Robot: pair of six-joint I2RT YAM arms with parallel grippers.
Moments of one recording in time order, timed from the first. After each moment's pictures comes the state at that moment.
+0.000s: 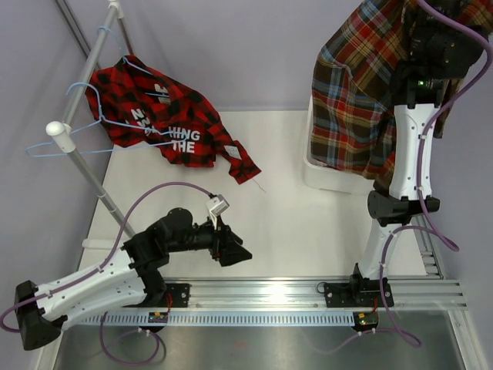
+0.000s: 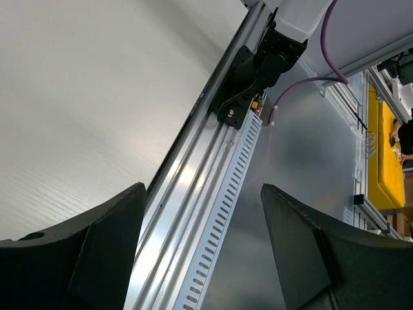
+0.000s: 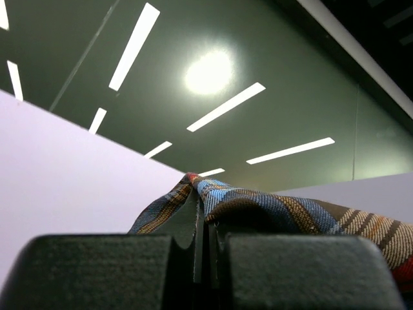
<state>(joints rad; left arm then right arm) -0.98 0.68 0.52 -0.16 0.37 -0.58 0.05 1.98 2.75 0.43 -0.04 -0.68</state>
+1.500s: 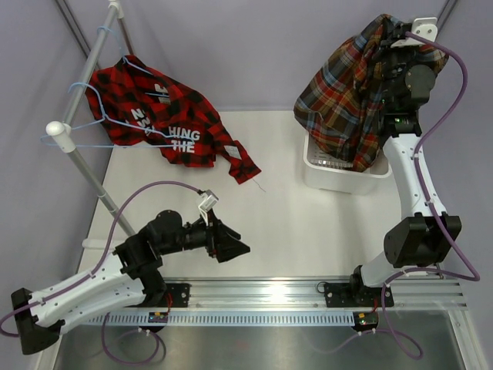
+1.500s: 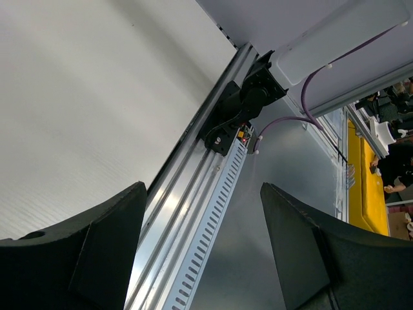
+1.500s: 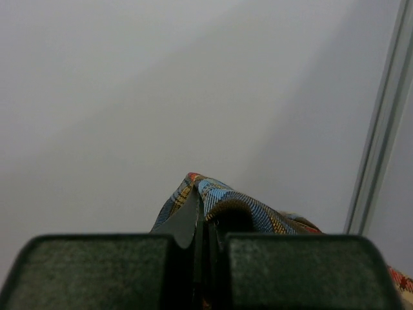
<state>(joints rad) -0.99 0.60 0.52 -0.14 0.30 -0.67 0.02 1.56 1.64 0.54 0.01 -0.11</state>
